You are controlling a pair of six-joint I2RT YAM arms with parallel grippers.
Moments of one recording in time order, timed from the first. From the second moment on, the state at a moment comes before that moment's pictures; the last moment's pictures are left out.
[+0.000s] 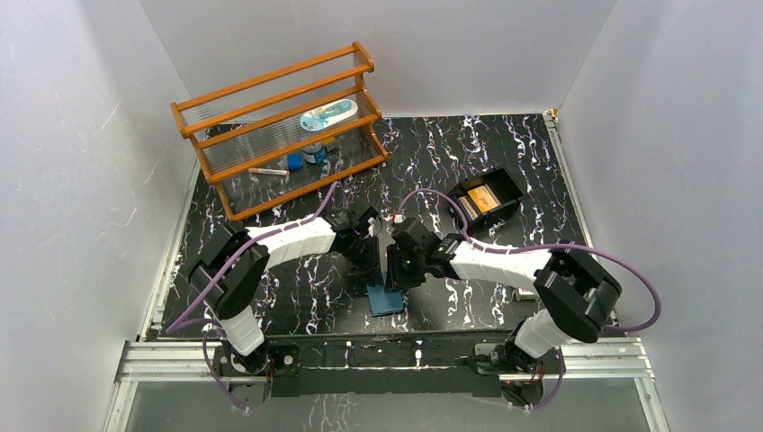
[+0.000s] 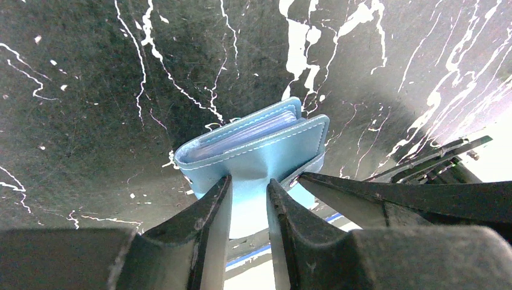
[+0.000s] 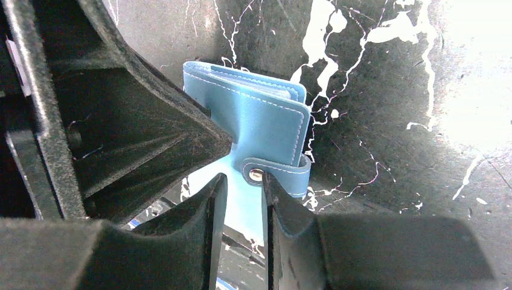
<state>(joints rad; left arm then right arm) -0.77 1.71 1.01 -0.55 0.29 -0.85 0.95 1.51 0.81 -0.30 -0.14 0.75</state>
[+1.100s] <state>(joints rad) -0.70 1.57 0.77 -0.41 0.37 -0.89 1.07 1.64 1.02 -0.55 0.09 0.74</state>
